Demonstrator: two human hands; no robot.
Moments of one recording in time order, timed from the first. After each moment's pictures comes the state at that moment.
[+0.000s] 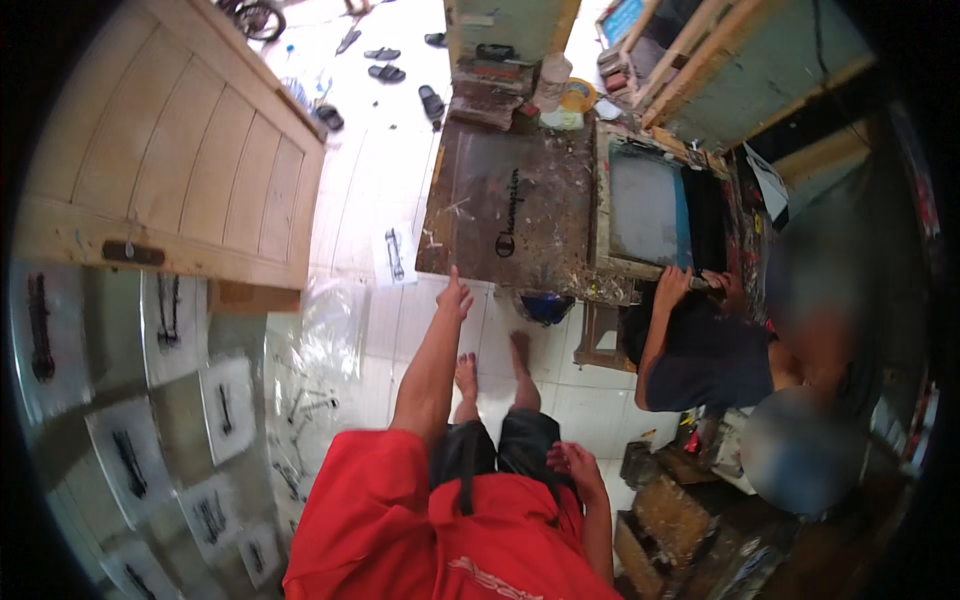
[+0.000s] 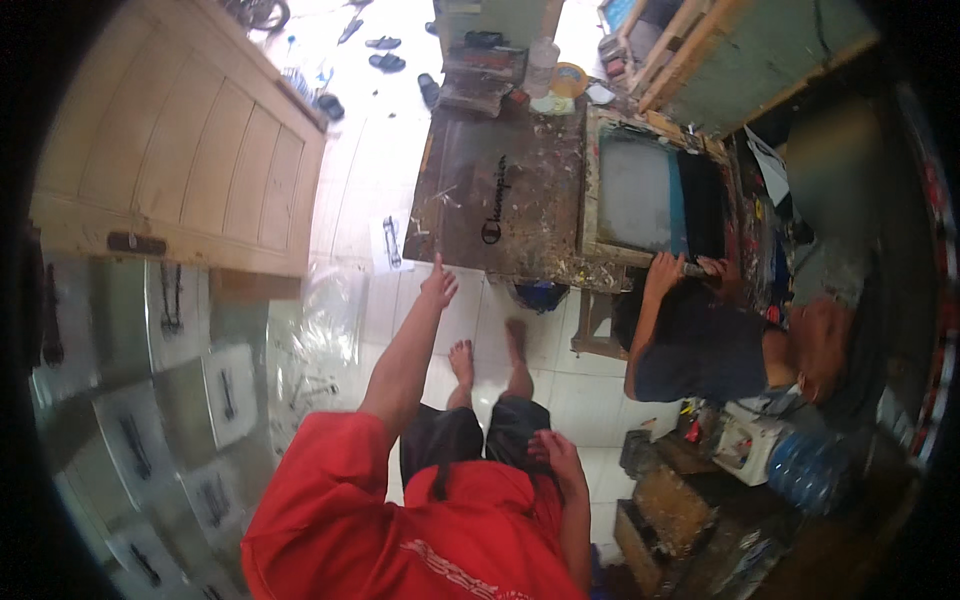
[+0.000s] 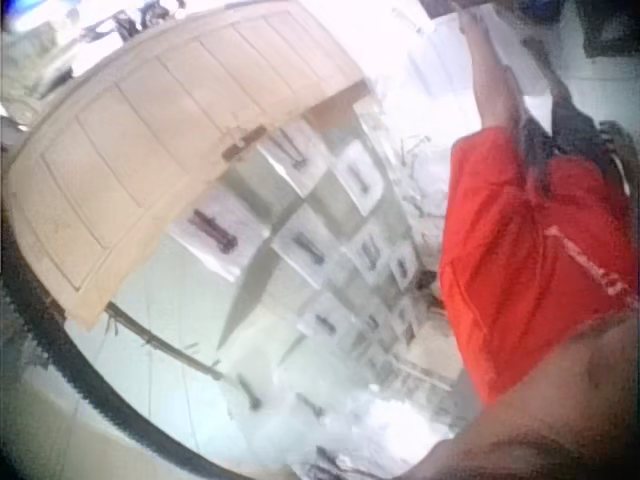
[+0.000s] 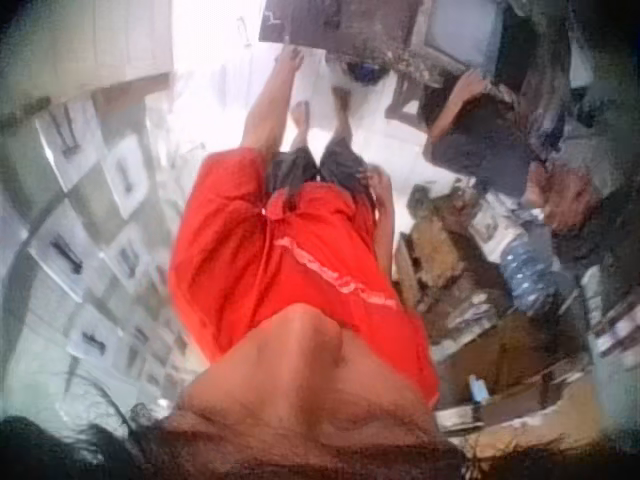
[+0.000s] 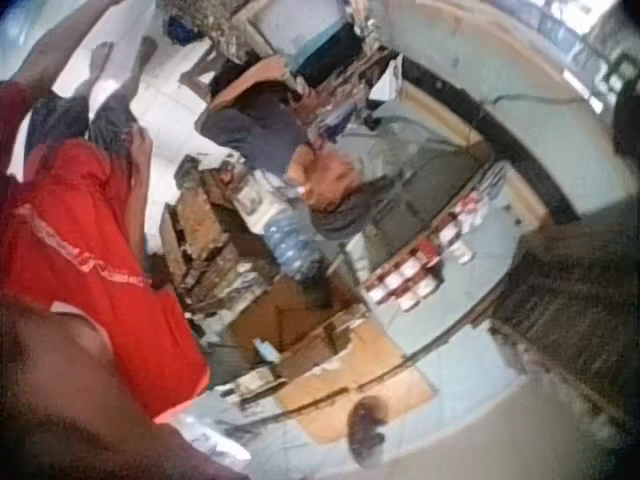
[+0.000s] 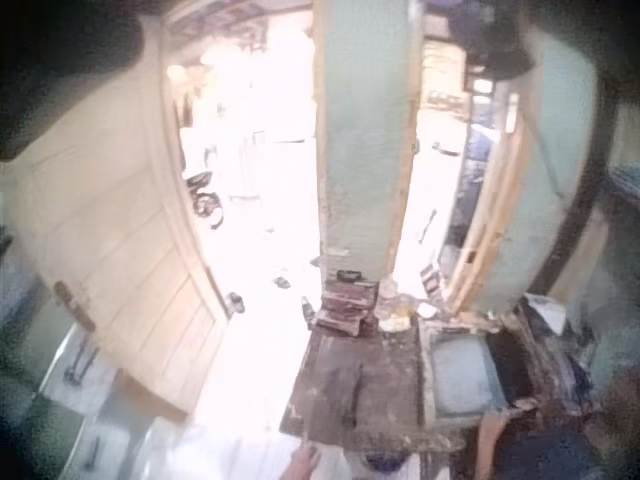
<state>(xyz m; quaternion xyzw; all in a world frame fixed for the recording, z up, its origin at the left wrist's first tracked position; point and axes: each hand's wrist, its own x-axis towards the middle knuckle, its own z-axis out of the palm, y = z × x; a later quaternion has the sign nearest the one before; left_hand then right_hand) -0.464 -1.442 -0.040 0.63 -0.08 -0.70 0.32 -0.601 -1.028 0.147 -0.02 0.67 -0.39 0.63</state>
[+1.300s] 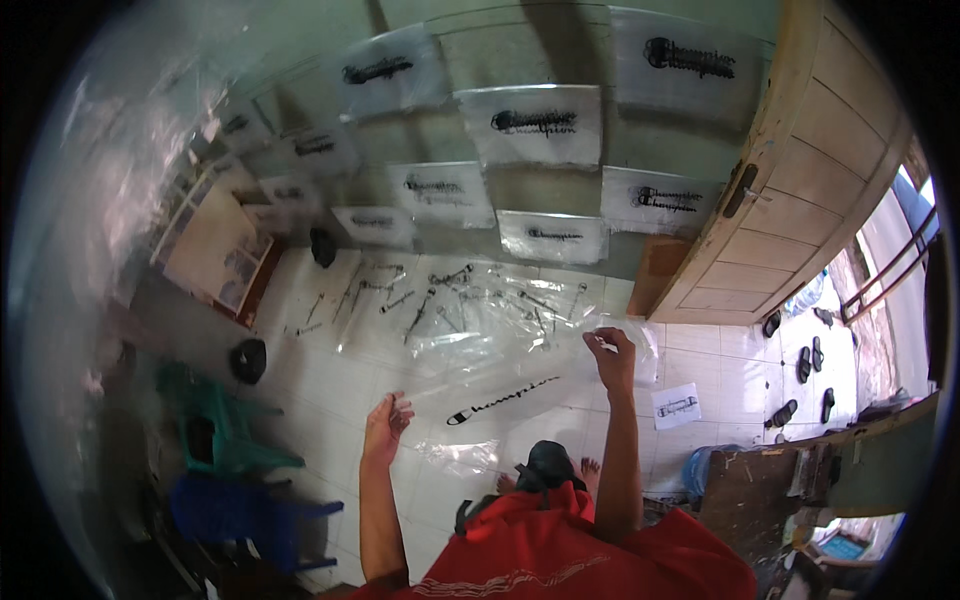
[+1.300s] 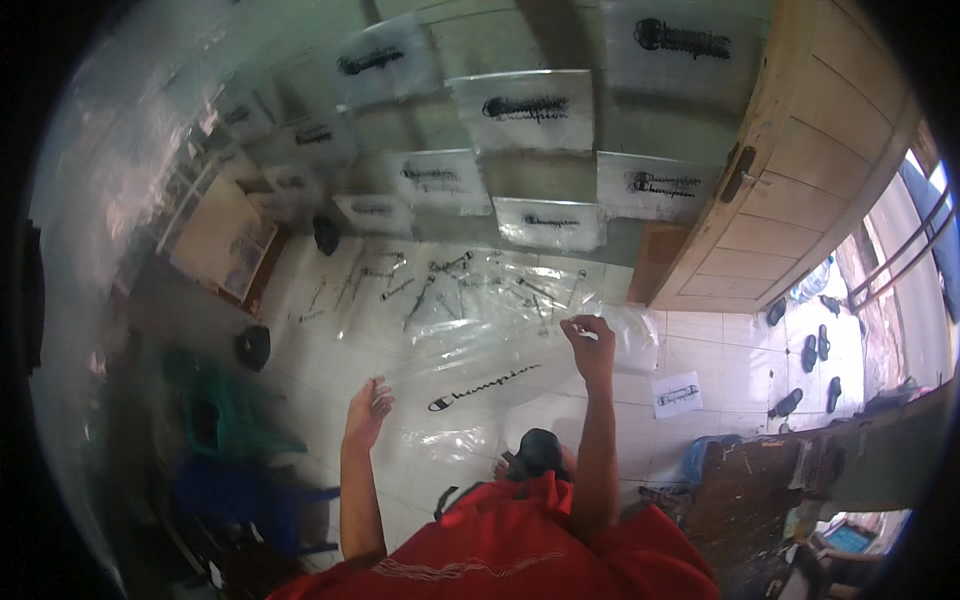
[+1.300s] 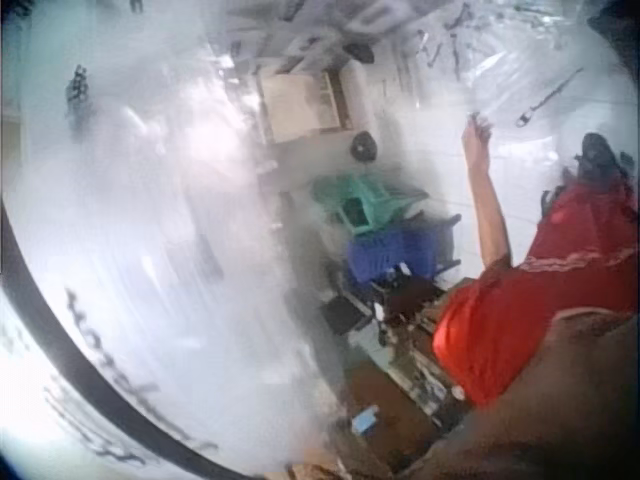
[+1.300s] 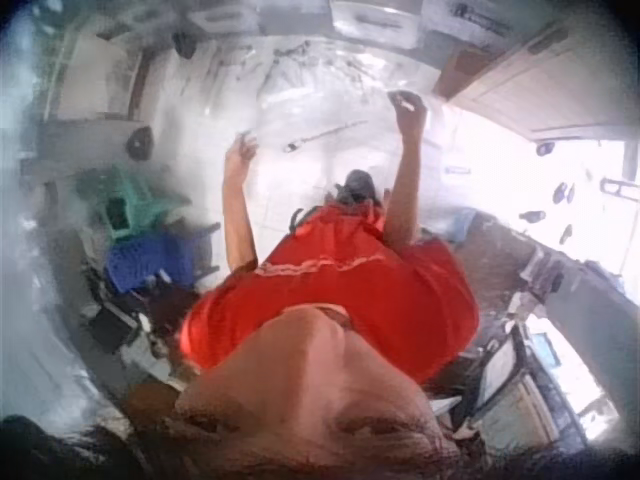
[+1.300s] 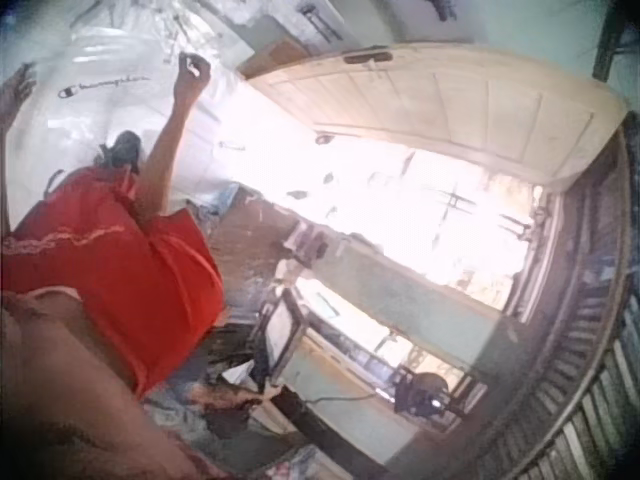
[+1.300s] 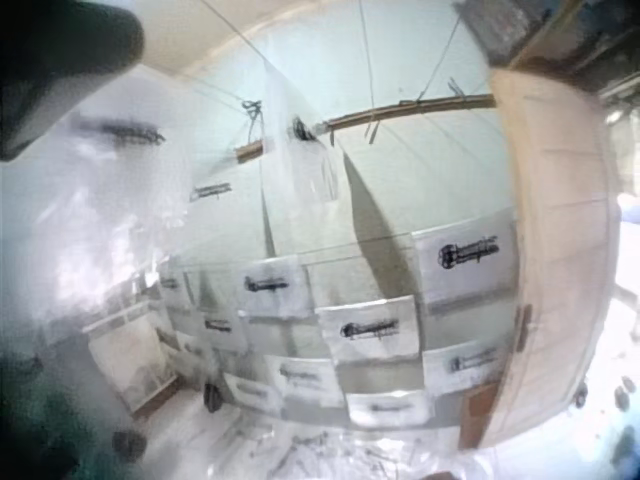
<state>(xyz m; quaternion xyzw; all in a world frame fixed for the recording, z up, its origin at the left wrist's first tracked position) -0.094 -0.771 0.264 0.56 0.16 -0.15 0.80 -0.114 -1.198 0.272 -0.76 0.21 -0.28 0.55</state>
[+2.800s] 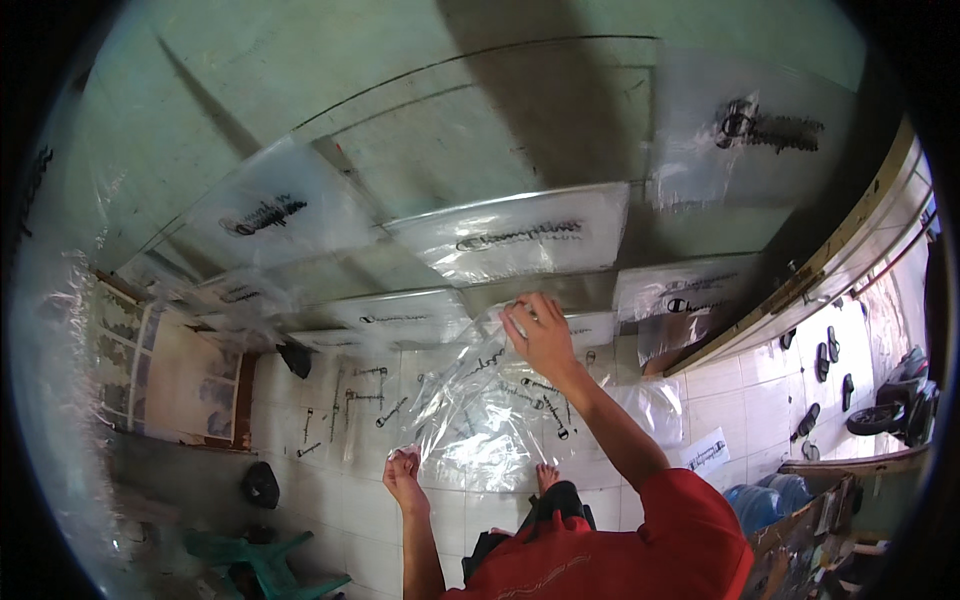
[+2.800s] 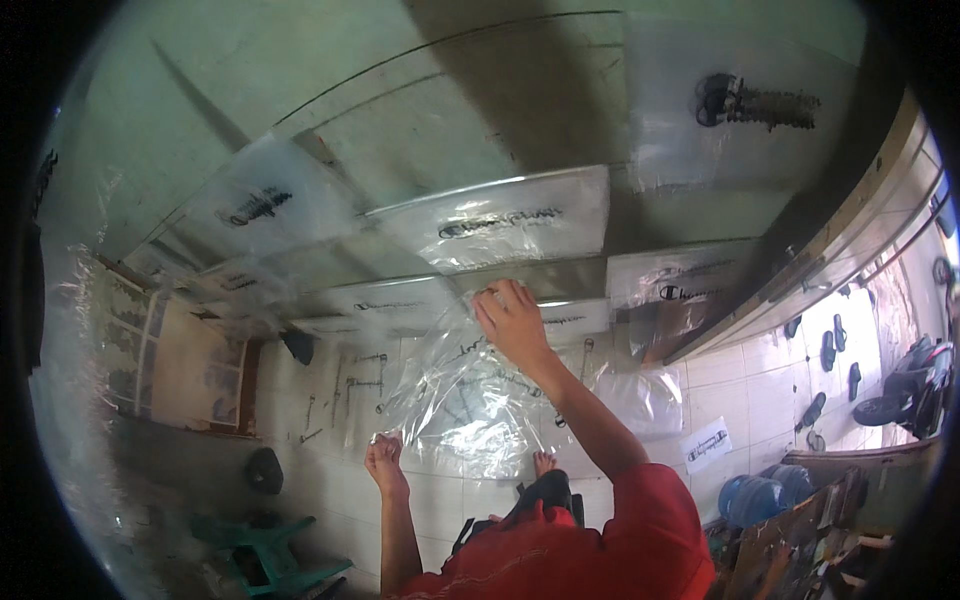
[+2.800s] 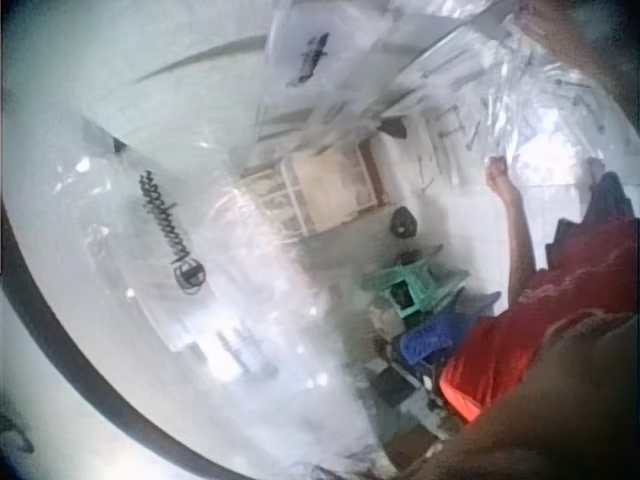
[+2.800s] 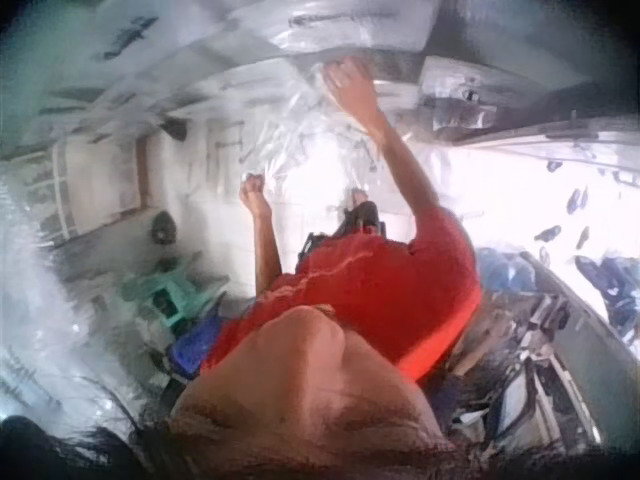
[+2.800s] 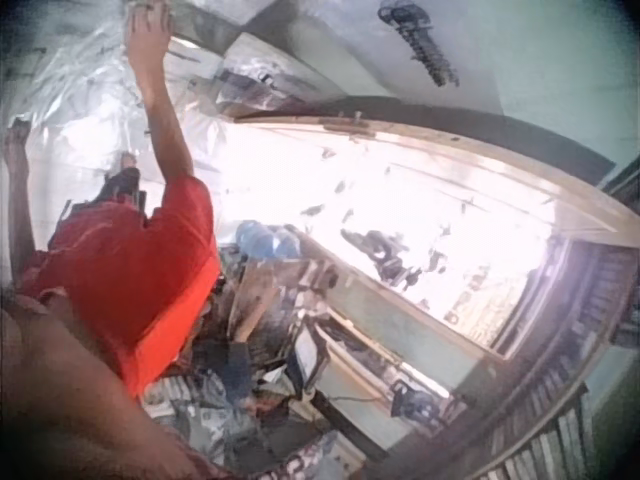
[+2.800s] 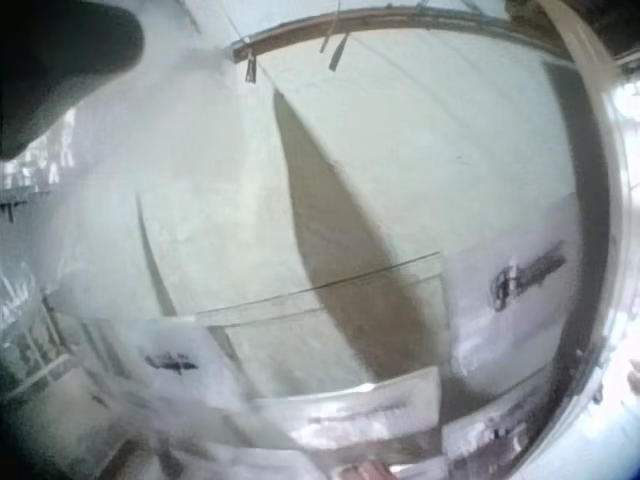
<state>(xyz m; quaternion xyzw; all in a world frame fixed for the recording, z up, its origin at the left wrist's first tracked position) 0.352 -0.936 0.232 0.57 0.14 0.03 0.81 0.427 -1.287 0.333 -0.86 -0.01 -0.41 0.30</state>
